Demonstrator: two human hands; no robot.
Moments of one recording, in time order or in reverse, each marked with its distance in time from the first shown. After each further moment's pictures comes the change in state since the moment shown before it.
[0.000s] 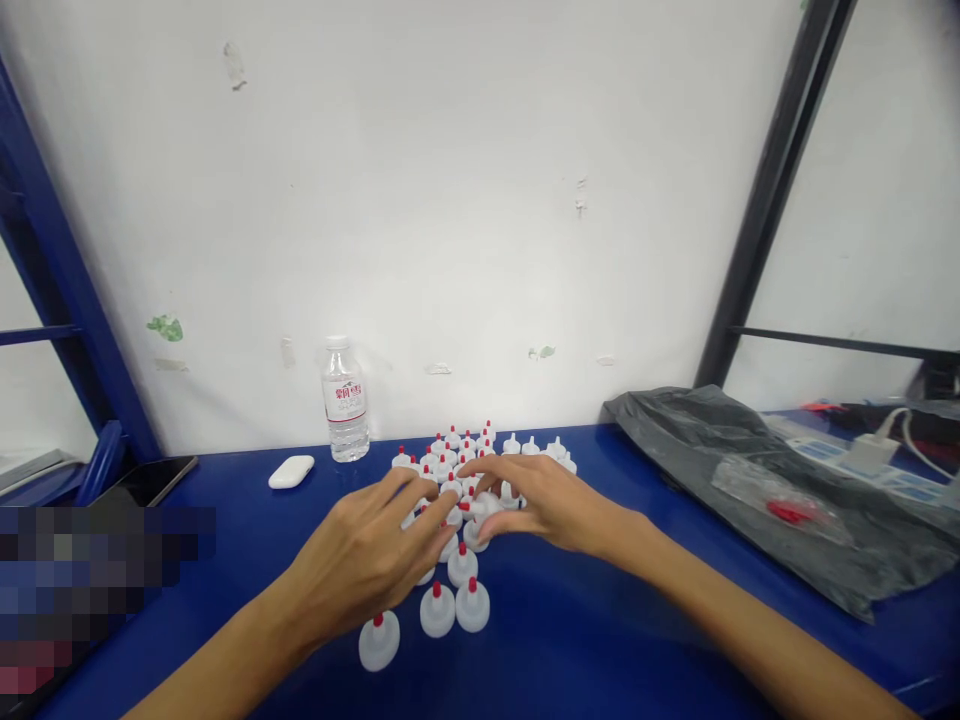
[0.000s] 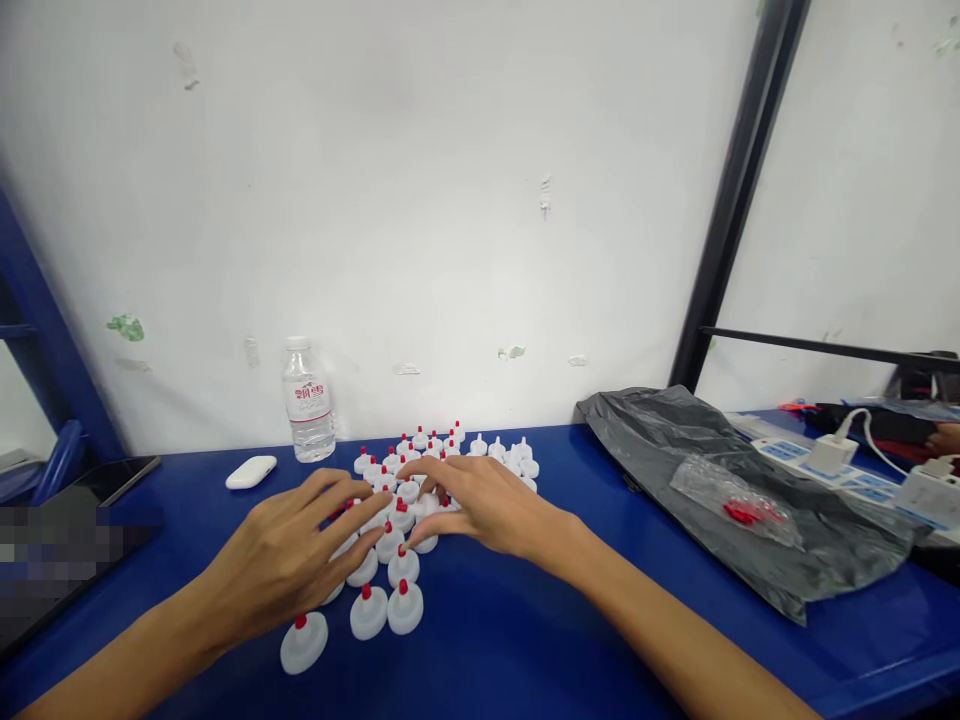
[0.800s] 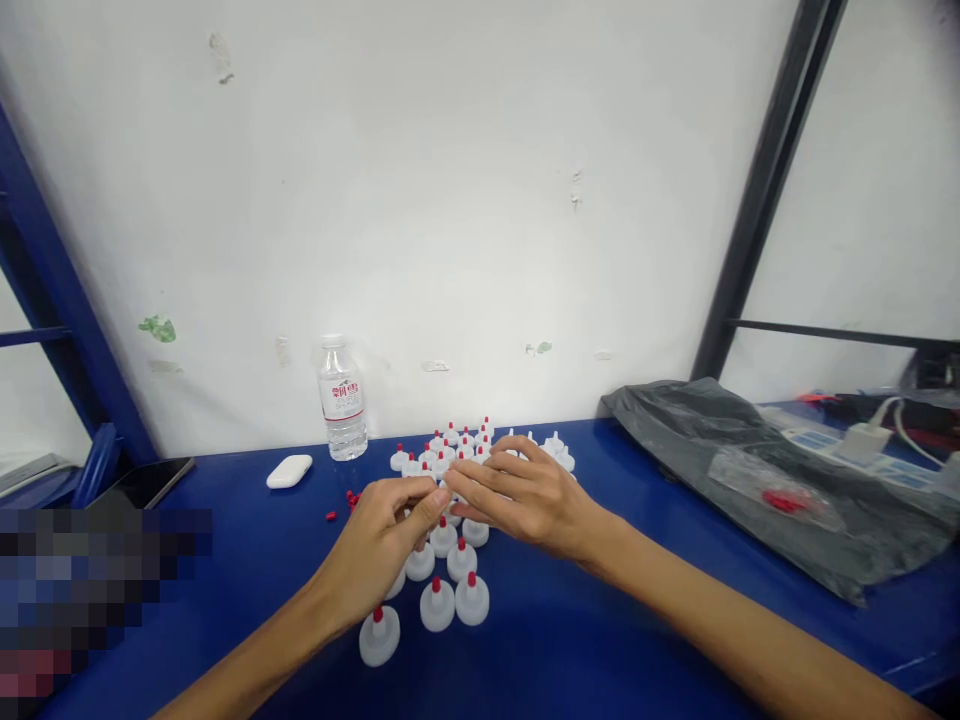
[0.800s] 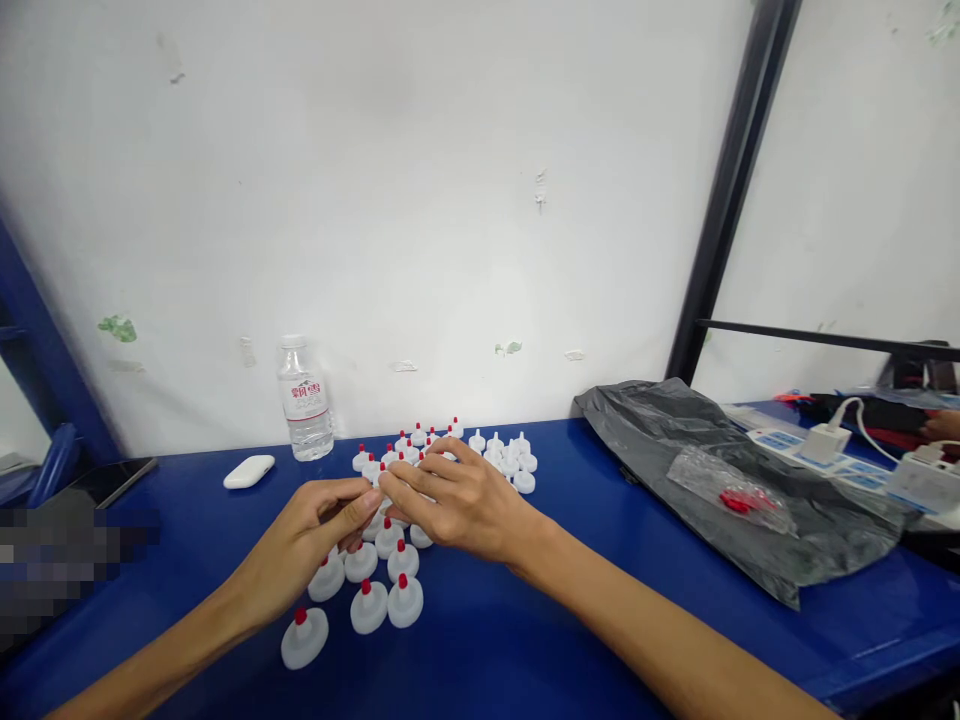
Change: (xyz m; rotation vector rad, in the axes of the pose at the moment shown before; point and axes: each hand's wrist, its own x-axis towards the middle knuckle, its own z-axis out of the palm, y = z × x) left_hand 0.011 0.012 0.010 -1.115 -0.245 -0.875; right_hand 0.011 -0.014 0.015 -0.715 0.470 -0.544
